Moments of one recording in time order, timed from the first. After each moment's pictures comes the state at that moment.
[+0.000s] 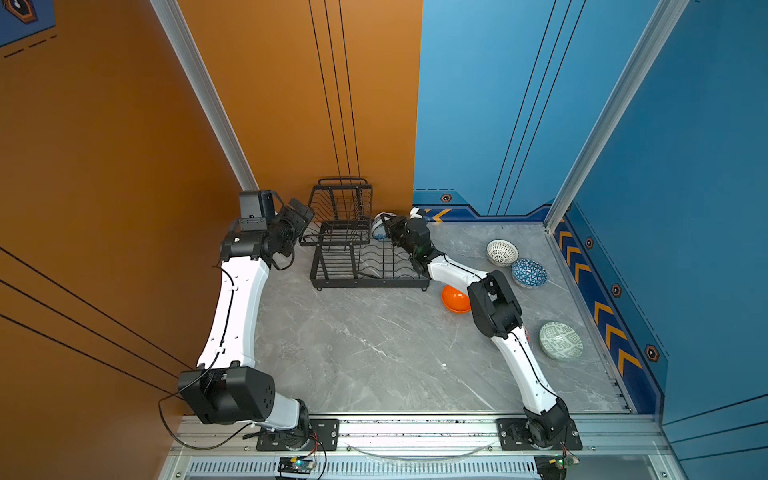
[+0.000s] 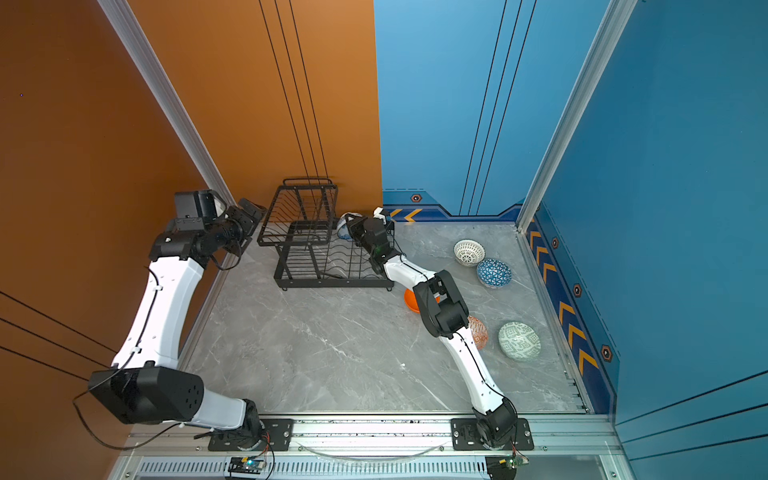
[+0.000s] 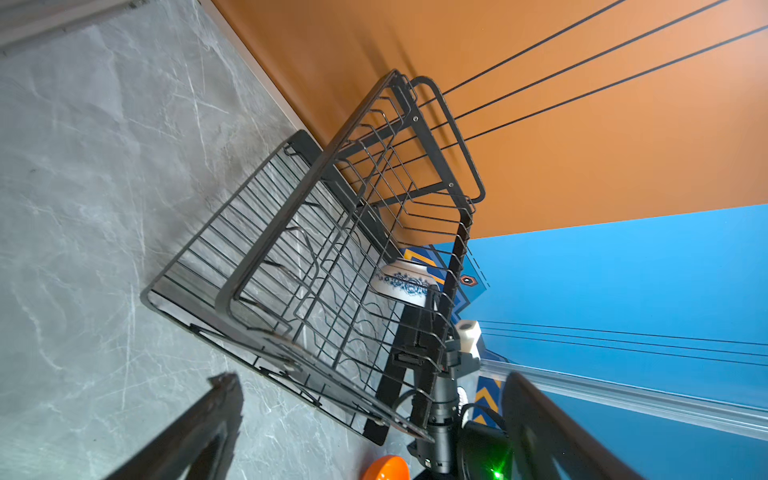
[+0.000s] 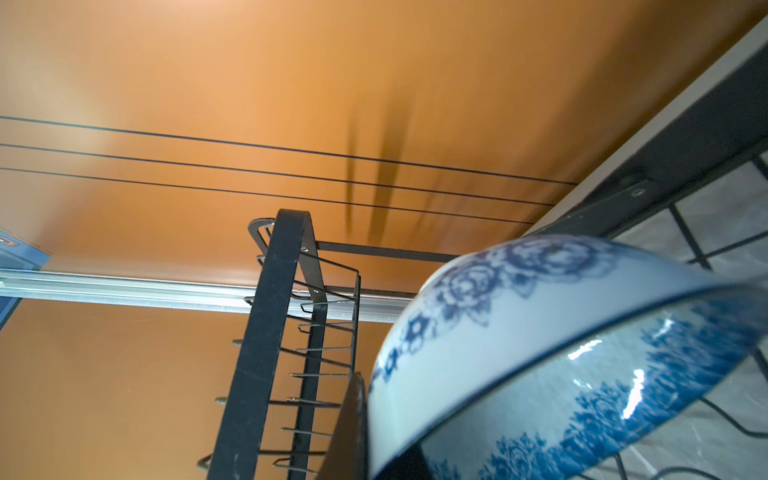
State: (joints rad) left arm 0.11 1.46 1.61 -0.72 0.26 -0.95; right arm 0.58 2.53 2.06 0.48 -0.02 1.45
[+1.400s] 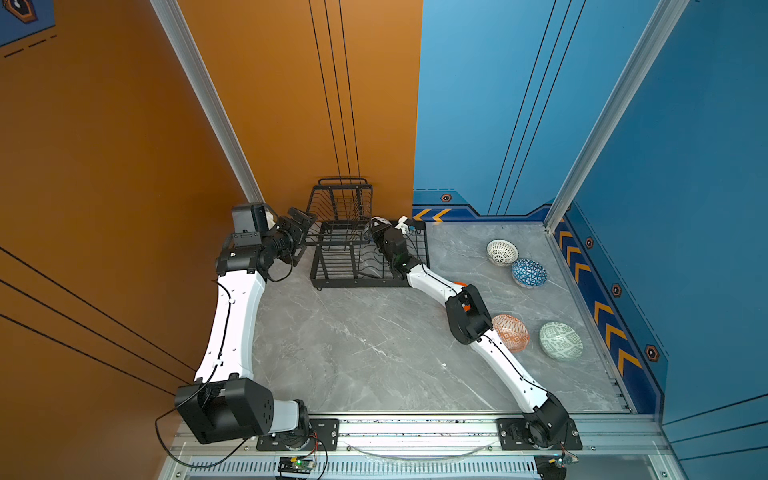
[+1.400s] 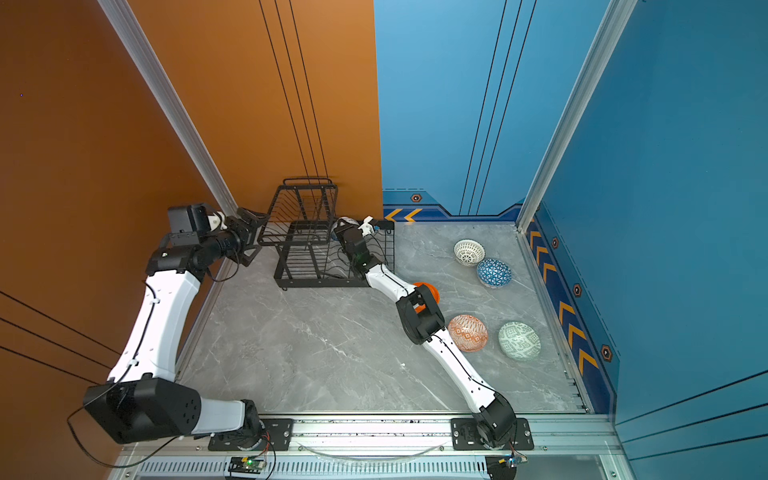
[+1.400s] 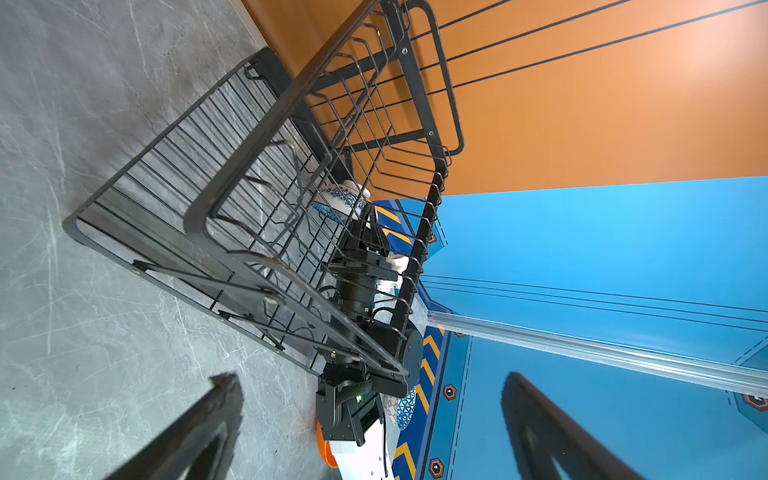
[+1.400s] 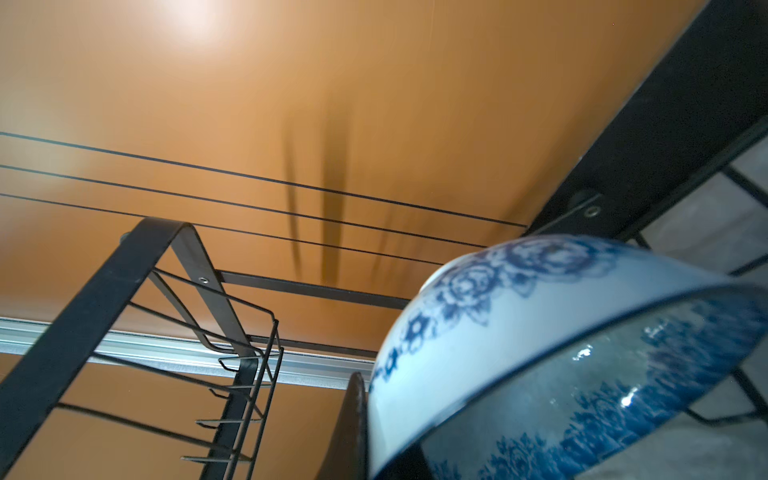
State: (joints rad) left arm 0.15 1.38 1.47 -0.65 0.46 -1.04; right arm 0.66 2.88 2.53 0.37 0.25 1.39
